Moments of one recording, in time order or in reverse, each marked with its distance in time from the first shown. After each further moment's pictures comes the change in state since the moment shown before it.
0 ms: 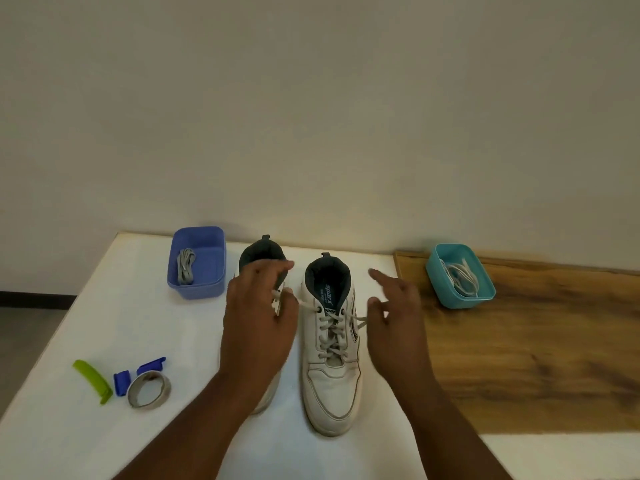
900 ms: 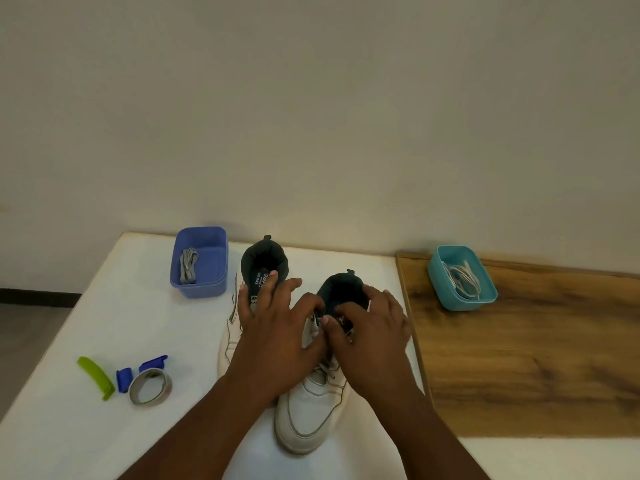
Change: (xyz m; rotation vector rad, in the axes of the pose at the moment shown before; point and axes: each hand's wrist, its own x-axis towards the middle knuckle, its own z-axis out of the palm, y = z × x) left_hand -0.010 -0.014 0.022 0.493 -0.293 0.177; right_hand -0.016 -0.024 0.012 -0.428 -0.264 -0.011
